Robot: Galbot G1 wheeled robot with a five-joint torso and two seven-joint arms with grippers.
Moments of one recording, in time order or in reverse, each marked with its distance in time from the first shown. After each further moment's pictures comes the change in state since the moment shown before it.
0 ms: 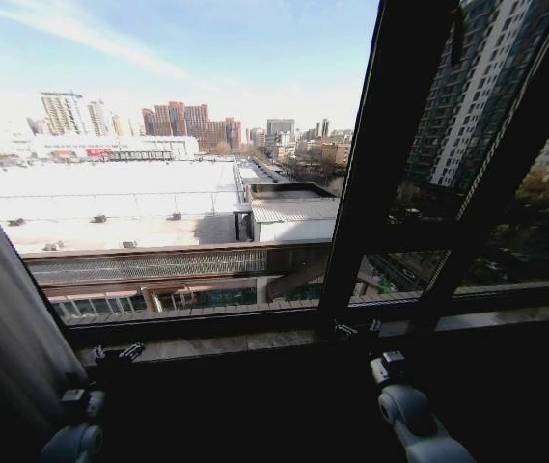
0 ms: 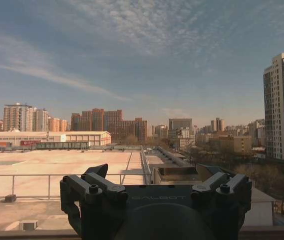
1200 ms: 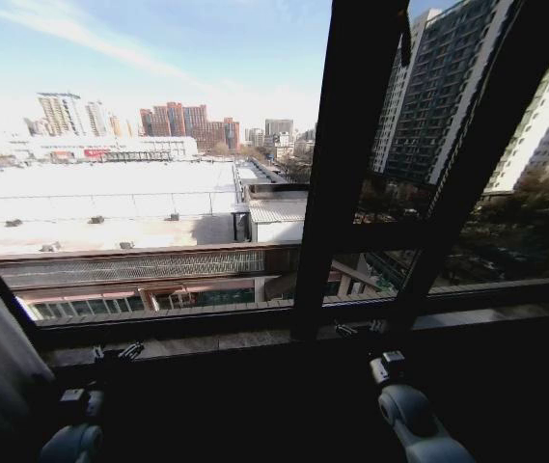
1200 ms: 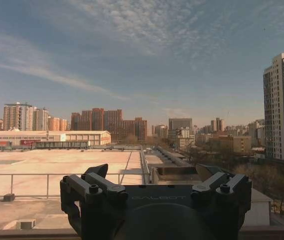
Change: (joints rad) left arm 0.000 0.000 -0.001 0.000 -0.001 0.004 -0.004; right arm 0.000 0.000 0.000 0.000 0.000 0.000 0.000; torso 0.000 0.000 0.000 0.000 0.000
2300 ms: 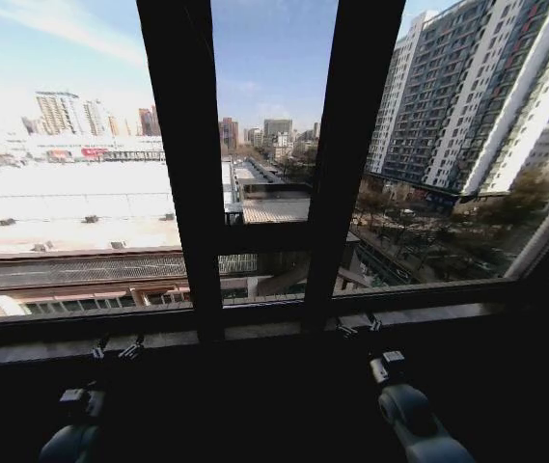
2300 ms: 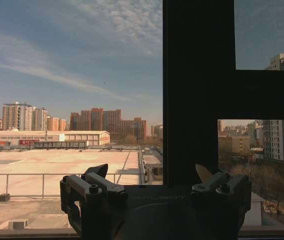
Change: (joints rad) left arm 0.000 0.000 0.000 0.000 0.000 0.000 0.000; right arm 0.000 0.000 0.000 0.000 0.000 0.000 0.000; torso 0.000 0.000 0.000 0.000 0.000
